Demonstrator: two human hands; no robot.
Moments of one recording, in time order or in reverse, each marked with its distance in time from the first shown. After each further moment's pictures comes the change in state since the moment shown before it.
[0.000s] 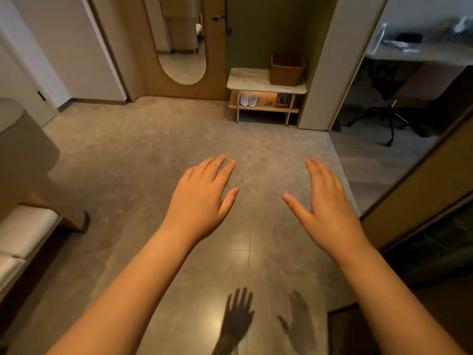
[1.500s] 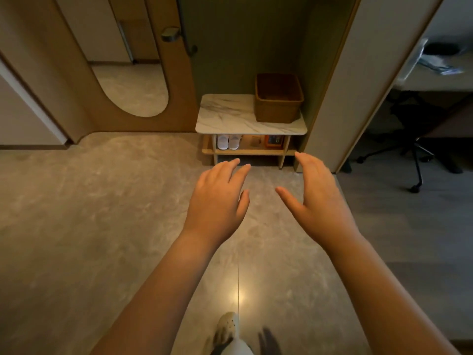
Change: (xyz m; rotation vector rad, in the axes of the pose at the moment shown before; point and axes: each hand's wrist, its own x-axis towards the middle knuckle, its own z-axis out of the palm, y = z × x) left_hand 0.804 -0.165 0.279 -0.135 0.105 0.032; right_hand 0.814 0.242 0.136 0.056 0.041 0.079
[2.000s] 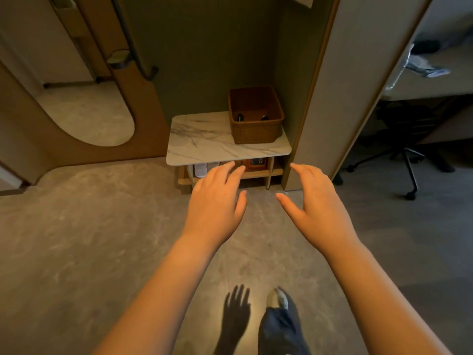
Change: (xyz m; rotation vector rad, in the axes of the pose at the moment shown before) left_hand 0.263 -0.028 0.113 -0.037 -0.077 0.035; right_hand 0.235 0.114 0.018 -0.028 0.051 0.063
